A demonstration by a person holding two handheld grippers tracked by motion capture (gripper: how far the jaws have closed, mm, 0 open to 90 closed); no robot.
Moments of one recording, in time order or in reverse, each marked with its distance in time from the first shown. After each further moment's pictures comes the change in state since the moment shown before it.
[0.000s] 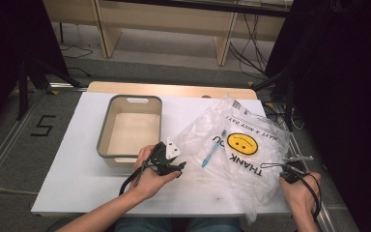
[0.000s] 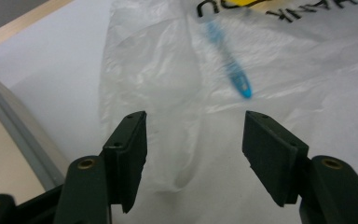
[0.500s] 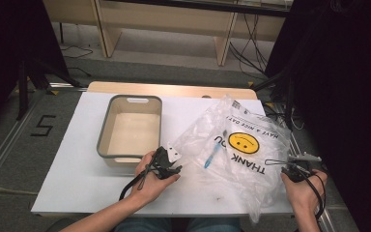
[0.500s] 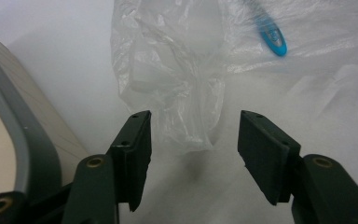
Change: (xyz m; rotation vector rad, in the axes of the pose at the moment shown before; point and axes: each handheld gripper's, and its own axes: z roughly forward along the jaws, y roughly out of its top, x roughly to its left) left arm -0.005 -0.013 0.014 0.094 0.064 -0.007; right arm -0.005 0.003 -0.016 -0.131 -0.042 0.030
